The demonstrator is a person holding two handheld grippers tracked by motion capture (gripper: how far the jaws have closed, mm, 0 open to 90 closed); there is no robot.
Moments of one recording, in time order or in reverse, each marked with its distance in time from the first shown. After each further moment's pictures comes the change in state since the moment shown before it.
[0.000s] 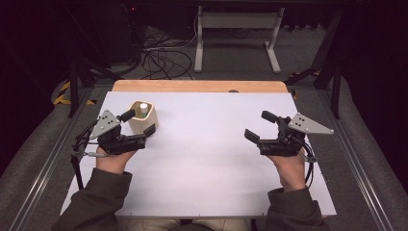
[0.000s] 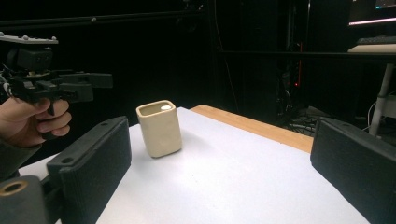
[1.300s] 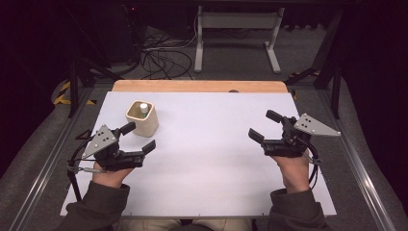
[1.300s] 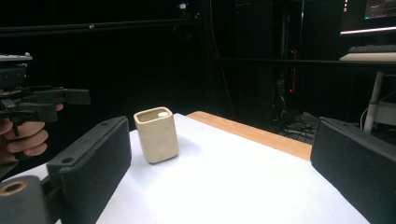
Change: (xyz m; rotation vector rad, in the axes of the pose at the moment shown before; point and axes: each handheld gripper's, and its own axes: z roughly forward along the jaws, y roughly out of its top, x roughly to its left) left arm -0.020 -0.016 -0.026 -0.025 -0.082 0.000; right arm 0.001 0.005 -0.010 -0.028 -0.016 -0.006
